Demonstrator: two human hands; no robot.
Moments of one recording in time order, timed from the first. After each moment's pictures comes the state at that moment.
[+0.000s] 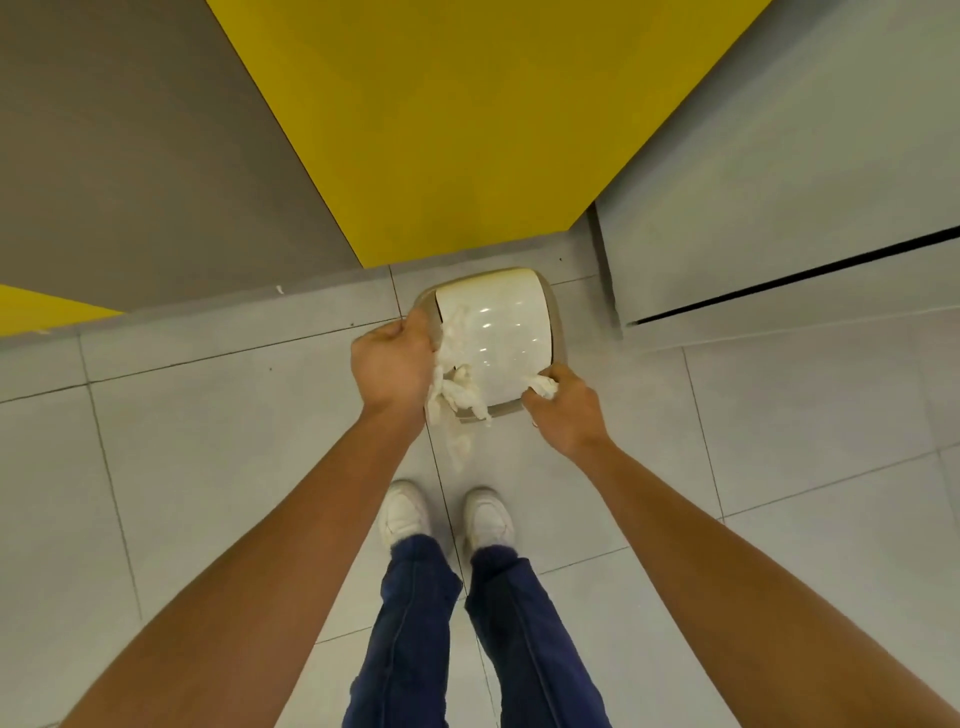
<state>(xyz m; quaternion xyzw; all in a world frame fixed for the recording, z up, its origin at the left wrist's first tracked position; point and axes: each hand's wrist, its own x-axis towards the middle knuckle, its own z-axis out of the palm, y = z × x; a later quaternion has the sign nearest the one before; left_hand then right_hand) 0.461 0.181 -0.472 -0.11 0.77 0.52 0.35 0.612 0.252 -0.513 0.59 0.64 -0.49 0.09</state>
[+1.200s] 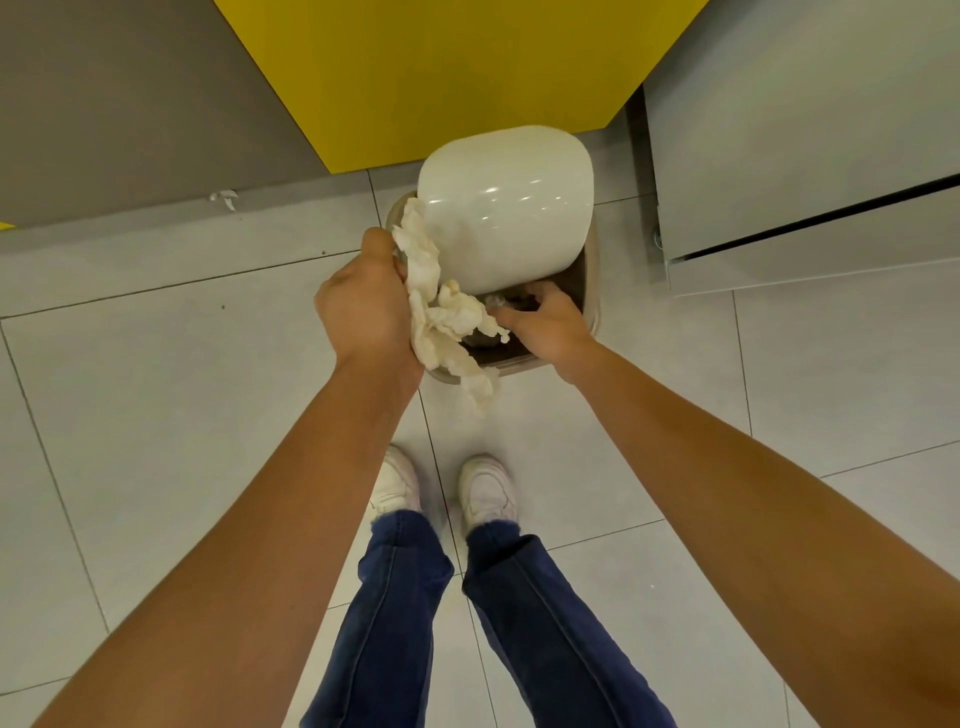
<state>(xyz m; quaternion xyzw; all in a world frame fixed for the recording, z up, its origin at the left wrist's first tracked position) 0.476 0.191 -0.570 -0.25 0.68 0.60 0.34 0.585 0.277 -0.641 0.59 0.57 -0.55 0.14</state>
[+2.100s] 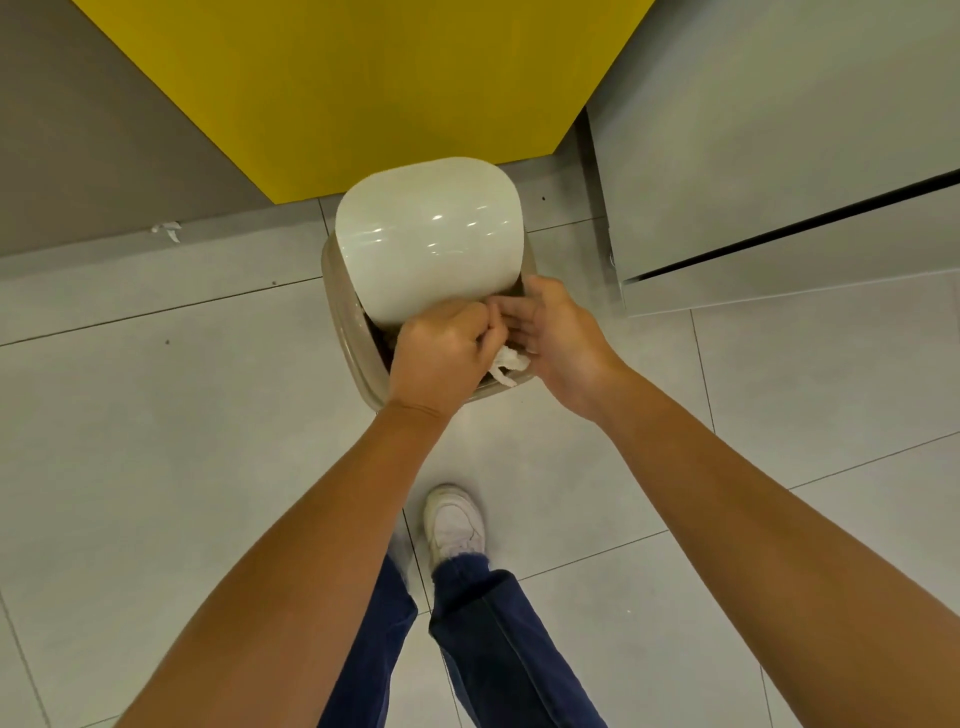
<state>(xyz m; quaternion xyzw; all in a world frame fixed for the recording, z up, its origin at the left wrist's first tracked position) 0.536 0.225 -0.658 0.51 0.77 0.38 0.06 0.616 0.315 -0.602 0.56 0.41 -0.71 0.06</state>
